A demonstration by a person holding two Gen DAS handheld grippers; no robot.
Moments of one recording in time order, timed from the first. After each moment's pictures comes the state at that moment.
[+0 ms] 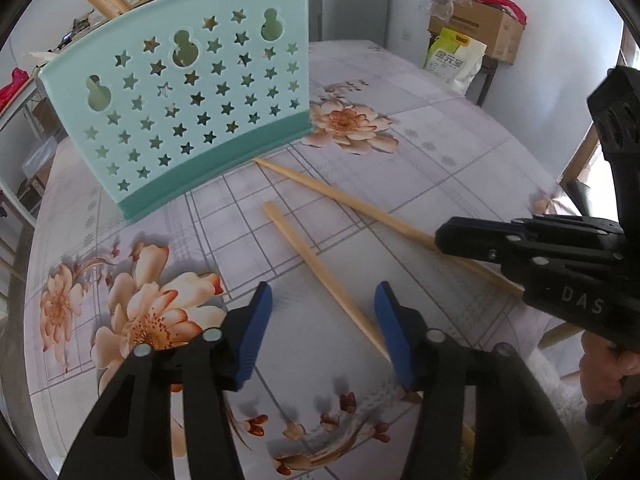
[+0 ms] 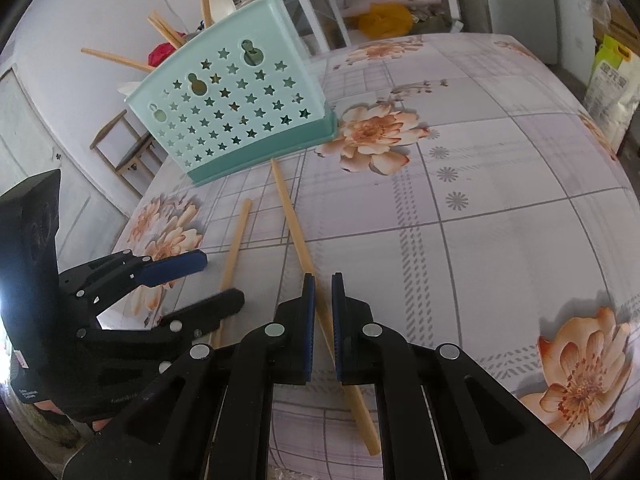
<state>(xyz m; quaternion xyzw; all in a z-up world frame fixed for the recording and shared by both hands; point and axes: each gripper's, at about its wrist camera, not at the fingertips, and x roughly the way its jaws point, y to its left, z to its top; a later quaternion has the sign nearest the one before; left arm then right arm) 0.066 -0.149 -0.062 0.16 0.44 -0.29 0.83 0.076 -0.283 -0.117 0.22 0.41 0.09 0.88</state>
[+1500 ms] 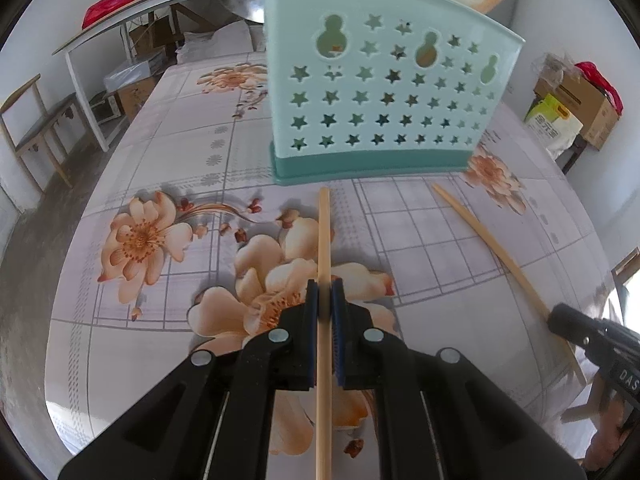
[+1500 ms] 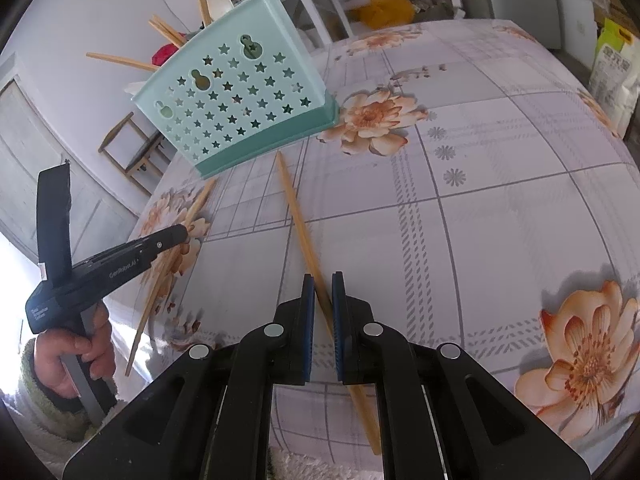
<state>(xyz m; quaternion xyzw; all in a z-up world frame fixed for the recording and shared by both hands) 0.100 -0.064 -0.053 0.04 0.46 -0.14 0.88 0.067 -0.285 -0.121 0.24 0.43 0.10 0.87</state>
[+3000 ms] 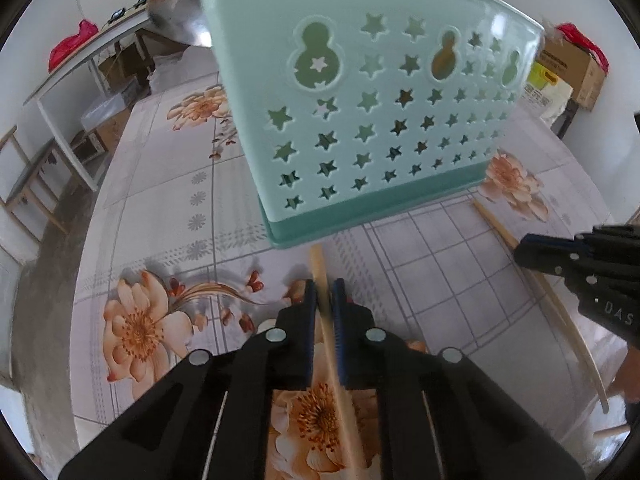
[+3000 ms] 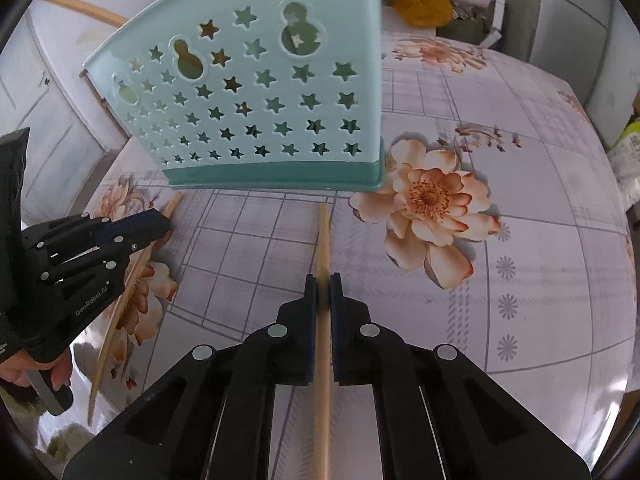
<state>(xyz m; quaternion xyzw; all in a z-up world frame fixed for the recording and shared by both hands) 0.150 -0.074 -0.056 0.10 0.45 -0.17 0.87 0.168 -0.249 -0.104 0.09 0.48 0.10 0.87</state>
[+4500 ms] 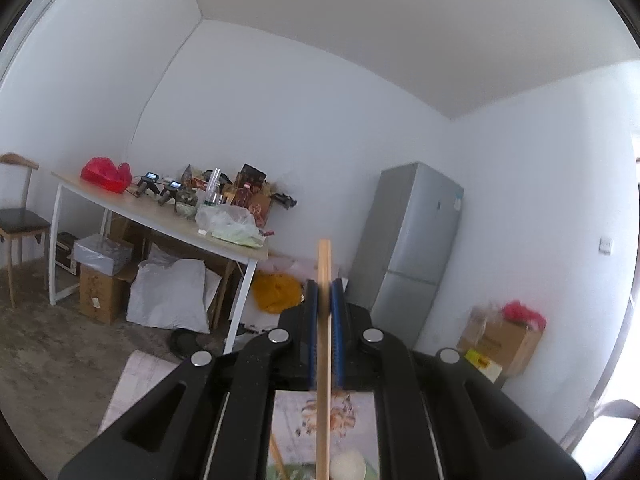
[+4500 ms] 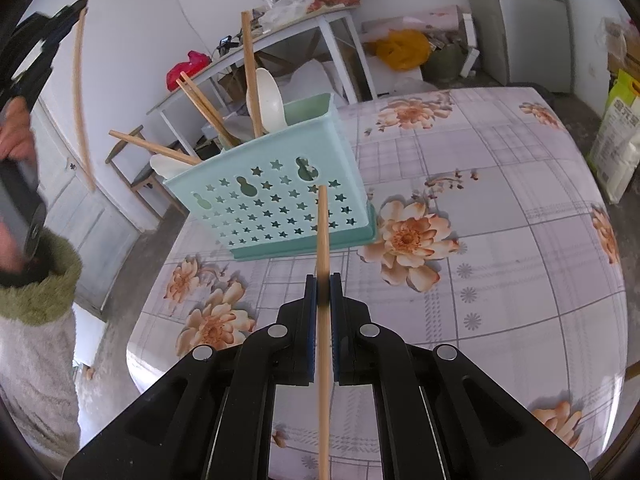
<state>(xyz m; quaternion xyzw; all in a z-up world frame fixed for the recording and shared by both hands) 0.149 -0.029 0.222 -0.16 0.03 -0.22 0.96 0.111 -0.291 -0.039 0.21 0.38 0.10 0.89</state>
